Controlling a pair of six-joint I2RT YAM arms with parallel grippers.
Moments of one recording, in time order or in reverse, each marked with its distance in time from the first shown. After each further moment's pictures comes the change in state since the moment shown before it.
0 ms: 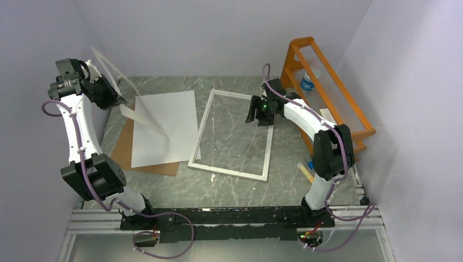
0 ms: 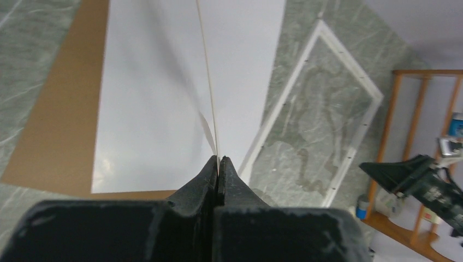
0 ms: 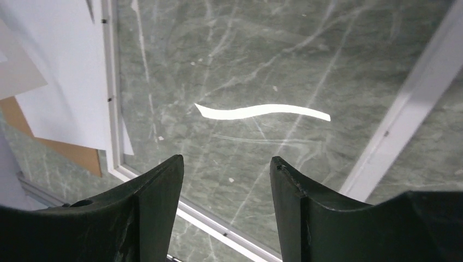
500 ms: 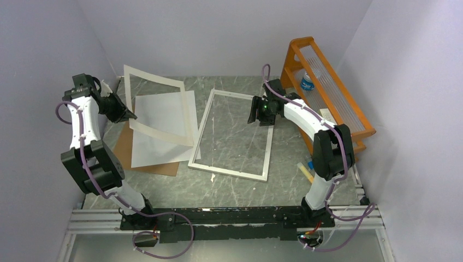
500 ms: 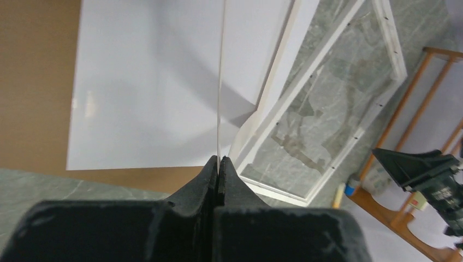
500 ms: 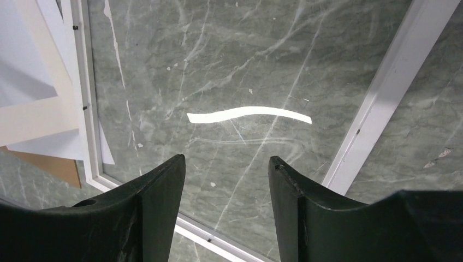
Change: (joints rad) left arm 0.011 0.080 -0.224 0.040 0.064 -0.037; right arm -0.009 -0.001 -0.008 0.001 0.053 -0.022
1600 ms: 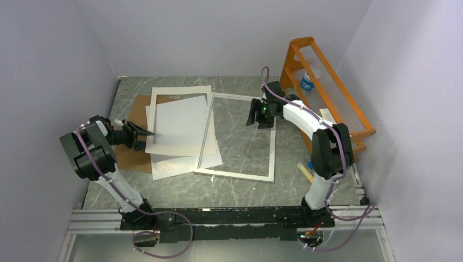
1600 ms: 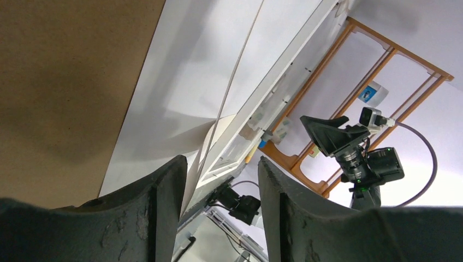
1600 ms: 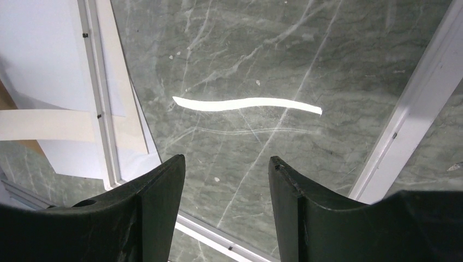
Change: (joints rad) left arm 0.119 0.213 -0.455 0.365 0.410 -0.093; right arm 0.000 0.013 -0.025 0.014 -0.052 0.008
